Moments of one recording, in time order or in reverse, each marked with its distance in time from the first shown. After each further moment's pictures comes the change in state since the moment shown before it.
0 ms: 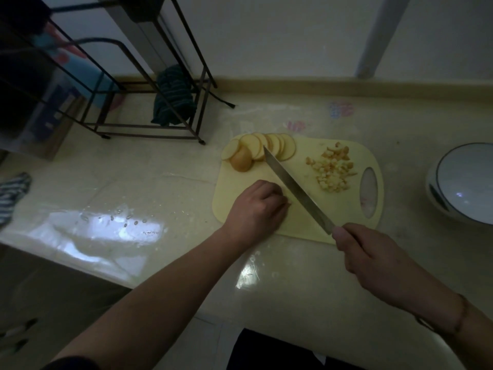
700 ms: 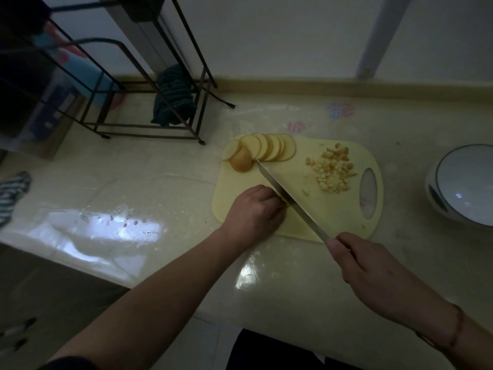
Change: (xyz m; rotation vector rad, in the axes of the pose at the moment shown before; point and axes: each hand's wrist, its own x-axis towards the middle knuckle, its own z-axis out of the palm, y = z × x) left_hand -0.004 -0.003 0.002 0.023 -0.056 -0.034; right_hand -0.011 0.001 0.008 -0.049 -0.031 -0.028
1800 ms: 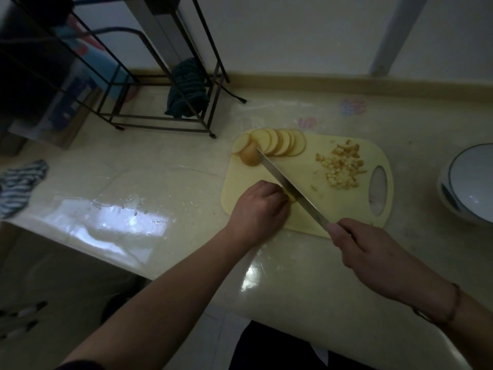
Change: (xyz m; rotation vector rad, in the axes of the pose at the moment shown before) left_hand -0.010 0.009 -0.005 -0.006 0.086 -0.064; right_hand 0.015 -0.007 -0.003 -0.027 -0.021 -0.049
